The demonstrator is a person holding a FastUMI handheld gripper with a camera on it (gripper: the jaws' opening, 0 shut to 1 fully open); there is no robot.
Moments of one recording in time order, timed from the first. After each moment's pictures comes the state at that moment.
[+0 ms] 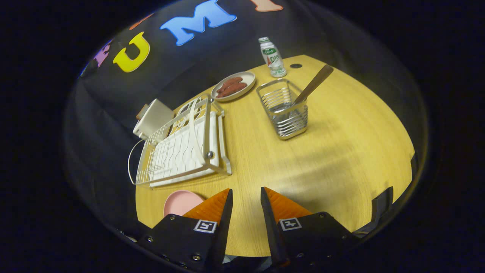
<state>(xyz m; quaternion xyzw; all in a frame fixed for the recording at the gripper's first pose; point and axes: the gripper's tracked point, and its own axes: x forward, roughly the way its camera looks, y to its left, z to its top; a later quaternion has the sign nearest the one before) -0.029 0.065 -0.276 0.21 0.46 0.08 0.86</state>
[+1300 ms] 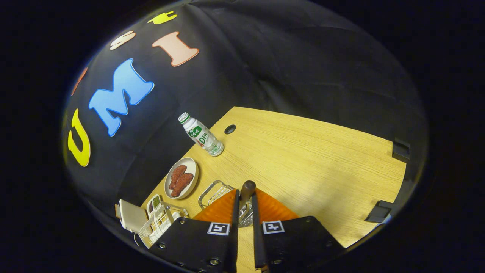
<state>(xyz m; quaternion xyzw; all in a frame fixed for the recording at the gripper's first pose) 0.091 -0.033 -0.267 0.33 0.34 -0.16 0.87</state>
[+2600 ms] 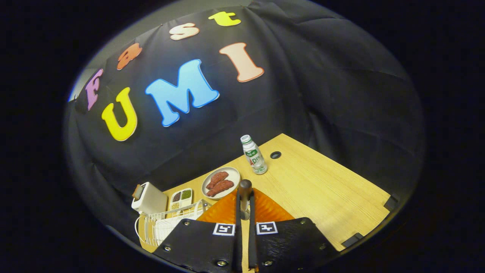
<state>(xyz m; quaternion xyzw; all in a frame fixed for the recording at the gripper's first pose) 0.084 0.019 -0.120 0.23 0.25 0.01 0.94</state>
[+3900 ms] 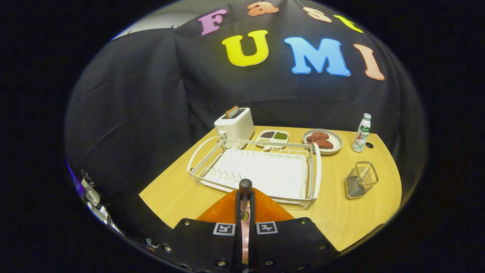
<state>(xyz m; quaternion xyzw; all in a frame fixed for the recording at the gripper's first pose) -0.094 0.268 -0.163 0.01 0.31 0.33 0.89</state>
